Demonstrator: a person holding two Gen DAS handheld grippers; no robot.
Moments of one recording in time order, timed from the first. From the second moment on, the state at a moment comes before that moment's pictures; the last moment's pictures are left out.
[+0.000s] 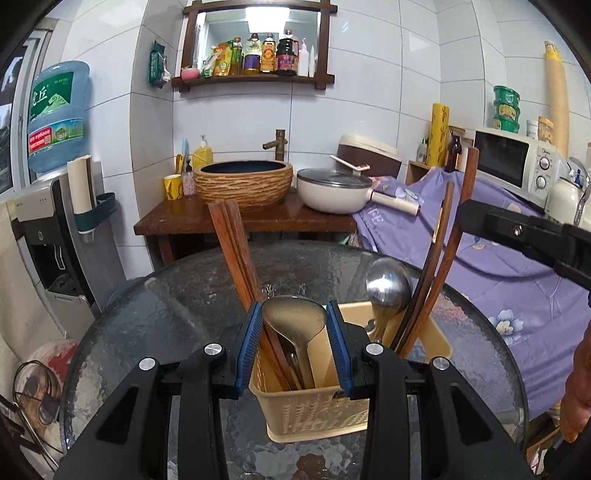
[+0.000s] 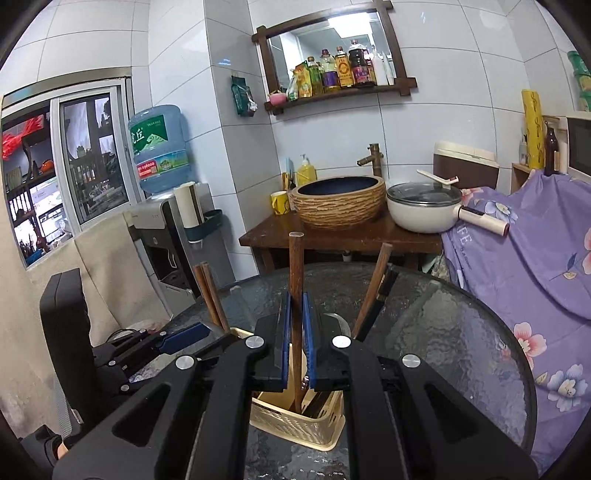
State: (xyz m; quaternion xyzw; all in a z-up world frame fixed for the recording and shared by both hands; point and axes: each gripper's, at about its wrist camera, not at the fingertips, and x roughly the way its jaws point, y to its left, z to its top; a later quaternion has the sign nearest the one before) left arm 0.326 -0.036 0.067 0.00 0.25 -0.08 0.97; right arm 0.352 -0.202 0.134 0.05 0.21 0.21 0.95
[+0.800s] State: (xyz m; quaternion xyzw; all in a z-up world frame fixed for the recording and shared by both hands) left arm 0.289 -0.034 0.065 -0.01 0.19 -0.10 0.98; right arm 0.339 -0.209 0.137 0.03 0.17 0.18 0.97
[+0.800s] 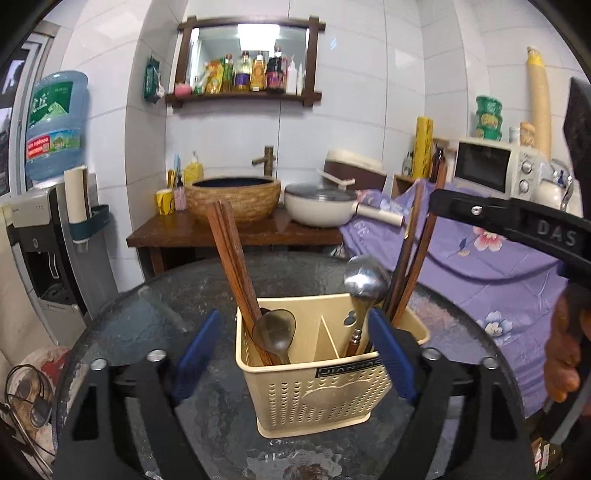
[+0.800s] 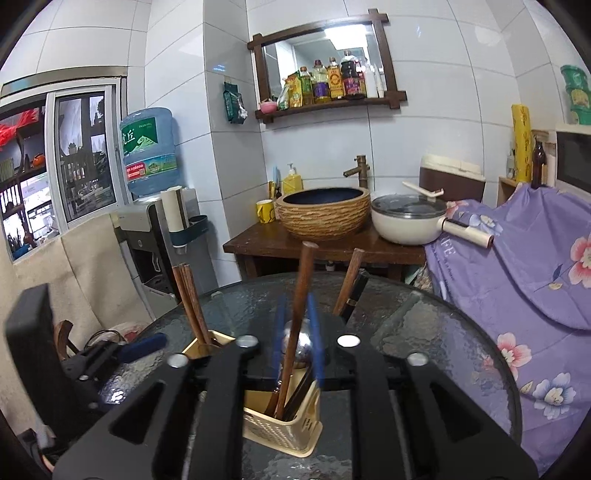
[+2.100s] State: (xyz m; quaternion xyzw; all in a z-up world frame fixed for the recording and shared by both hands) left arm 0.021 0.007 0.001 -0.03 0.11 -0.04 0.99; right arm 0.006 -0.199 0.001 -0.04 0.08 0.12 0.99
